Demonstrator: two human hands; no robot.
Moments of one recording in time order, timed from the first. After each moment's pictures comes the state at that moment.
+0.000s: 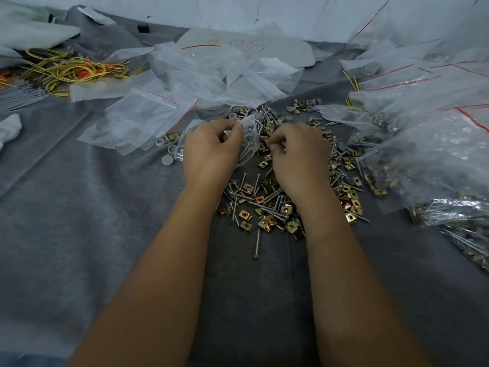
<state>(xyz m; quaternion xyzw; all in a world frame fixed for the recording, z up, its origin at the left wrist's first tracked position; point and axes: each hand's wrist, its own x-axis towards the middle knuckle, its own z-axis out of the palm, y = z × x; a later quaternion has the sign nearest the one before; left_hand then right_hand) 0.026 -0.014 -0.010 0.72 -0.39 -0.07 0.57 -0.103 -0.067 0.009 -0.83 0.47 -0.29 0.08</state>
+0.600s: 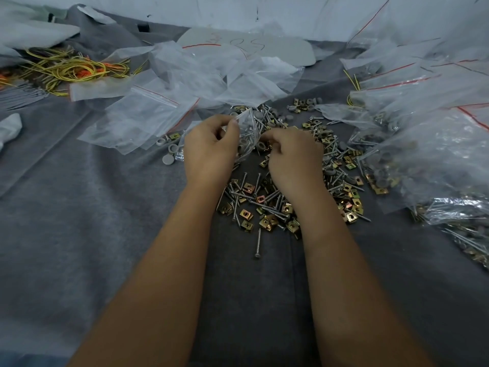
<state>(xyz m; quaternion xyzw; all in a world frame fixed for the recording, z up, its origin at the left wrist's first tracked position) 0.021 -0.010 -0.003 0.69 -0.36 -0.12 0.62 -0.097 -0.066 0.005 -0.84 0.45 -0.27 0.12</state>
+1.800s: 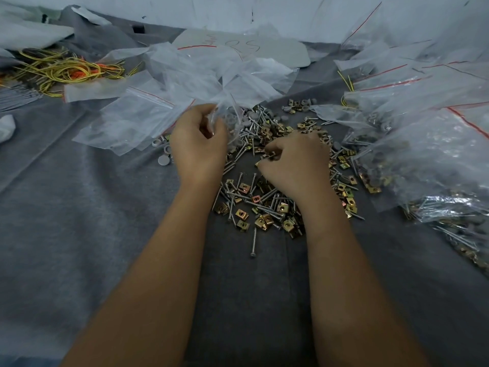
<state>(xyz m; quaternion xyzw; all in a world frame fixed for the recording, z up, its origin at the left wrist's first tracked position) 0.028 -0.012 -0.007 0.66 -0.35 0.00 0.66 -0.110 -0.064 0.012 -0.84 0.50 -0.18 0.10</state>
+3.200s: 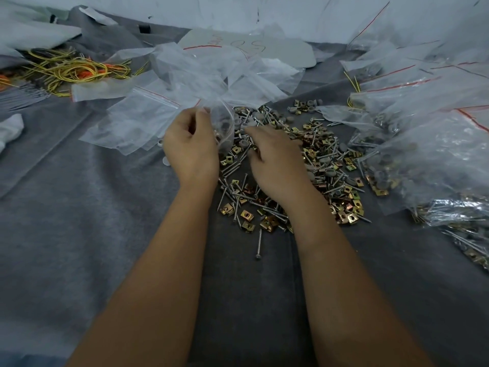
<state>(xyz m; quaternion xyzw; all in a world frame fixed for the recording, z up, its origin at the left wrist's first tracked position) 0.027 -0.008 0.003 0.62 -0.23 -0.06 0.75 -0.083 -0.061 -0.002 -0.90 0.36 -0.23 0.12</state>
